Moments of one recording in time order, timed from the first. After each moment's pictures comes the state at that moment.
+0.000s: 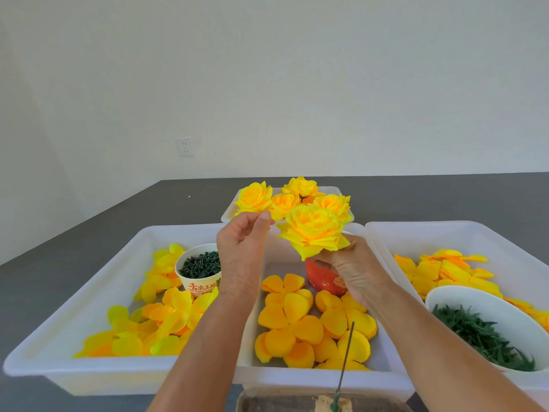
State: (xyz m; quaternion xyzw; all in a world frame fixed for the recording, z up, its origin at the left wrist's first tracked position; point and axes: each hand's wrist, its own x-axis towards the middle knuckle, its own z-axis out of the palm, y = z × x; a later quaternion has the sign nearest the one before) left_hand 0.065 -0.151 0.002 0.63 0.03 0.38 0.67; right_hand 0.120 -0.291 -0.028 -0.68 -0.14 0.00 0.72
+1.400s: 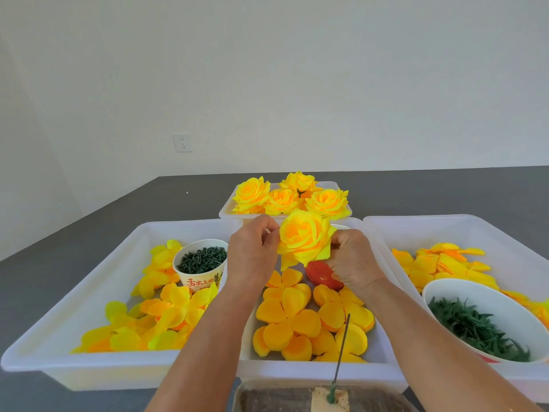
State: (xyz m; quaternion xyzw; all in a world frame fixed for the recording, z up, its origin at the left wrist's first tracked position) left_hand 0.072 -0.147 -0.010 0.85 0.02 0.35 0.39; right_hand 0.133 -0.297 -0.041 -0.81 -0.23 -0.17 0.51
